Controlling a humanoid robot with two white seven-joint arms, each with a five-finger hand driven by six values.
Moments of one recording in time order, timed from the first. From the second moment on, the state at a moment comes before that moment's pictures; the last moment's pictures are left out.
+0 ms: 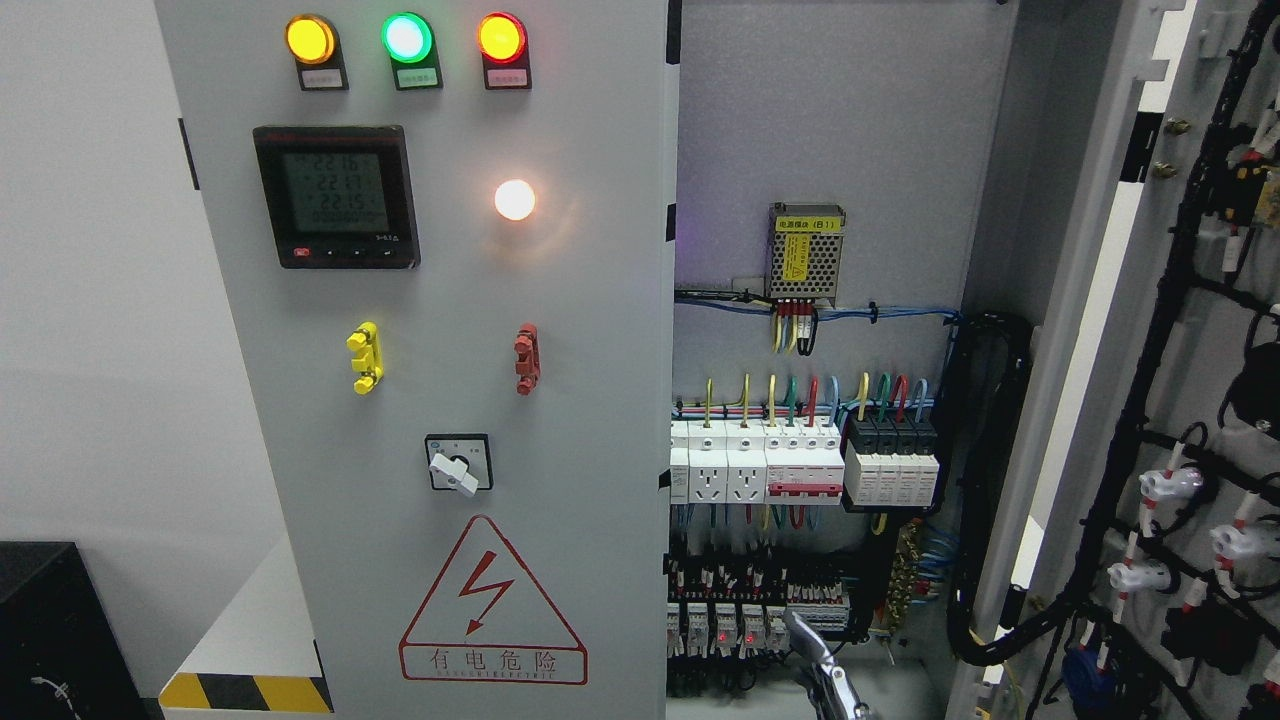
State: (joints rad) left arm 0.04 -0.10 -0.21 0.04 0.14 -0.16 -0.09; right arm -0.06 0.01 0.27 -1.94 0.05 -0.07 -0.02
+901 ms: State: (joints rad) left arm 0.04 -0.10 -0.21 0.04 0.14 -0.16 -0.09; right arm -0.50 0.06 0.25 -1.70 -0.14 0.01 -0.02
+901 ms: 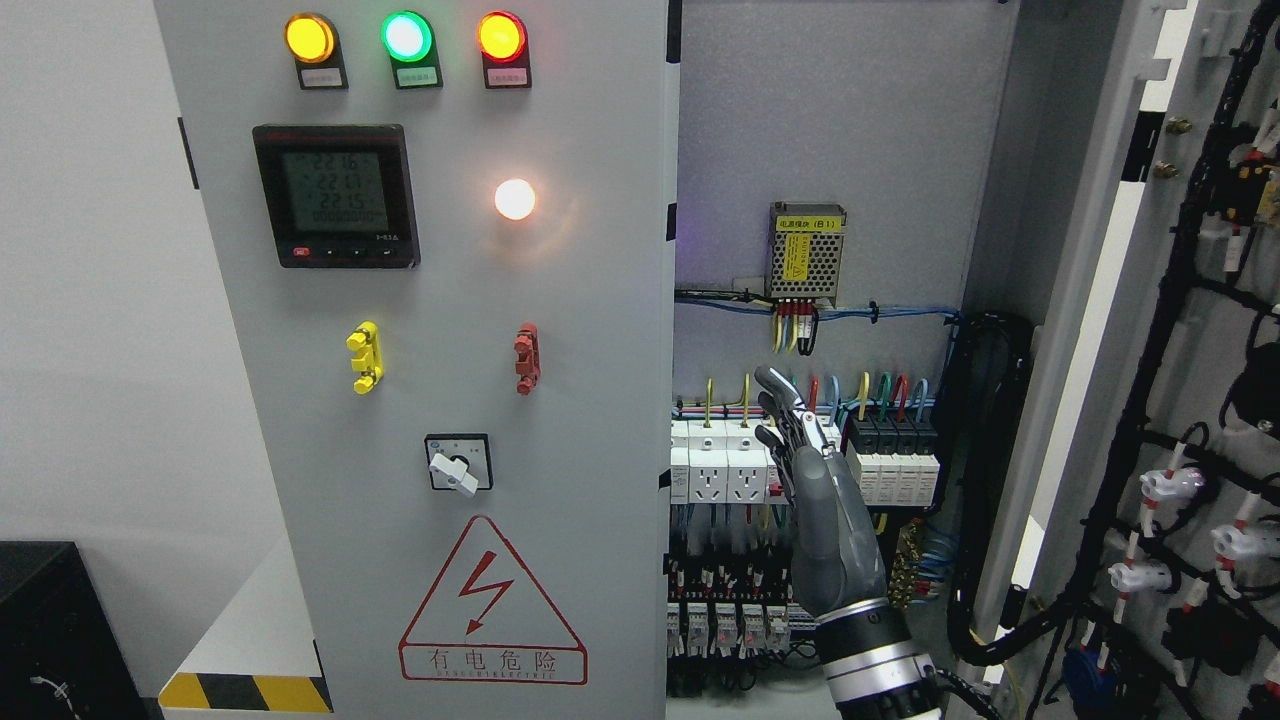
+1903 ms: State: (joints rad) left arm 0.04 -0.10 -0.20 0.04 0.14 -0.16 -0.09; right arm -0.63 0.06 0.23 -1.49 -0.27 0.09 -0.01
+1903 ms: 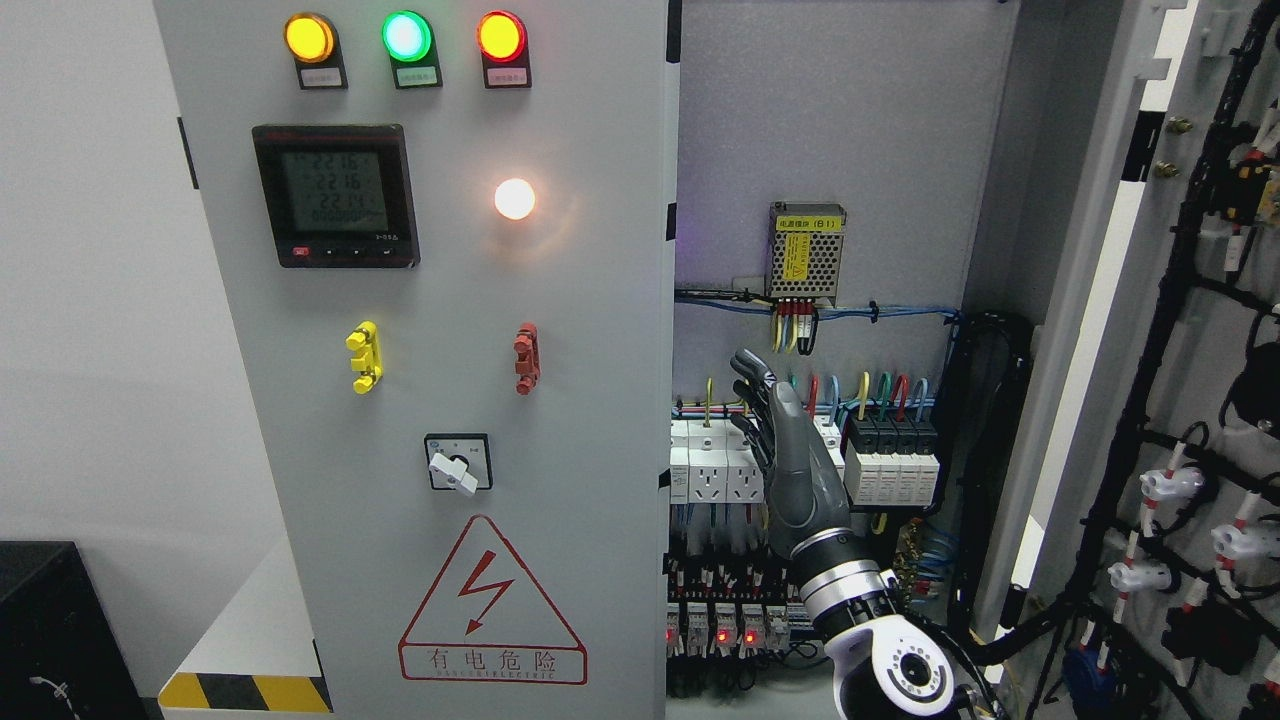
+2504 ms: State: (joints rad) left arm 0.04 -0.10 -0.20 0.04 0.14 -0.16 -0.09; right arm -0.69 0.05 0.23 -1.46 -0.36 0.17 0.15
